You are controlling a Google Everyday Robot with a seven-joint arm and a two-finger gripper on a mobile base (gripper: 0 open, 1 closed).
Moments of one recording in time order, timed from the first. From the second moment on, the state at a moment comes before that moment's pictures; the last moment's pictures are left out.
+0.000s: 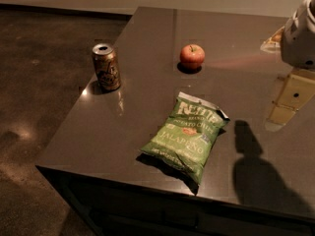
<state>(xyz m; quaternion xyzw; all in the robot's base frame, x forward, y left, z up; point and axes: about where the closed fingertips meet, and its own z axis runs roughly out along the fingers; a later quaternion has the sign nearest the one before) 0.438 -0.217 0.977 -0.60 0.78 -0.03 0.16</state>
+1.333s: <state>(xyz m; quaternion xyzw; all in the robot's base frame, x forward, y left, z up) 0.461 -0.171 0.934 -0.62 0.77 0.02 0.17</state>
